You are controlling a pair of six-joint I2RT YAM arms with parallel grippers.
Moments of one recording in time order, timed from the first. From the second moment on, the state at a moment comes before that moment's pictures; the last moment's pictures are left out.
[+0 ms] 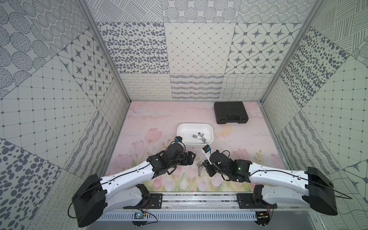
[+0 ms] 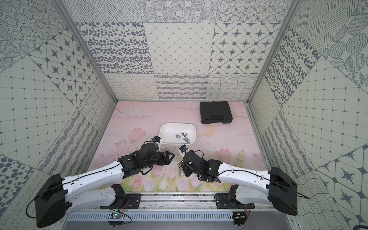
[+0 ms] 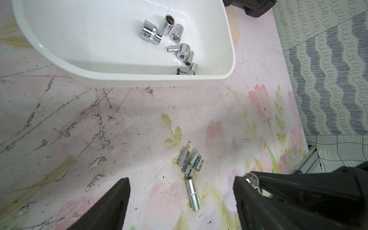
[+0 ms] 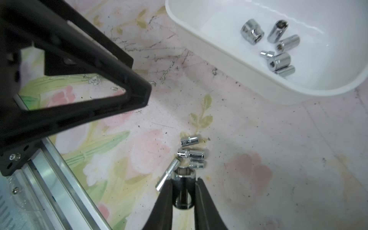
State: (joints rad) left arm -0.82 1.11 0.59 -0.20 -0.02 -0.76; right arm 1.10 1.14 0.66 -0.30 0.23 0.40
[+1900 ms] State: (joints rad) left arm -0.82 1.10 0.59 -0.20 -0.02 -0.76; right arm 1.36 1.26 0.44 -0.31 0.43 0.82
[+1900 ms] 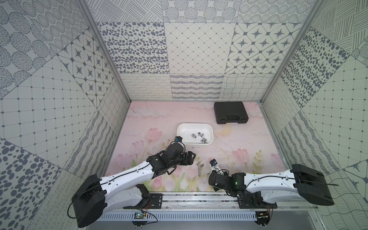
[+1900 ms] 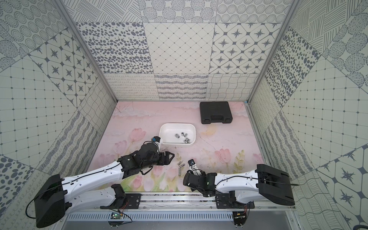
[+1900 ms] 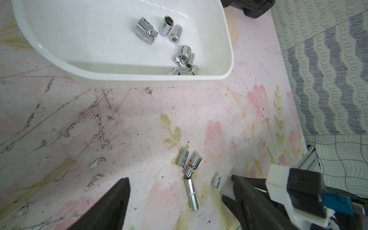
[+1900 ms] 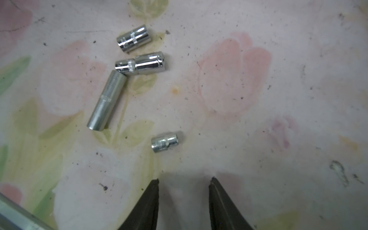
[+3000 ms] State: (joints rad) left arm -0.83 1.09 0.59 -0.20 -0.02 -0.76; right arm 1.36 1.32 0.44 -0.18 0.46 0.85
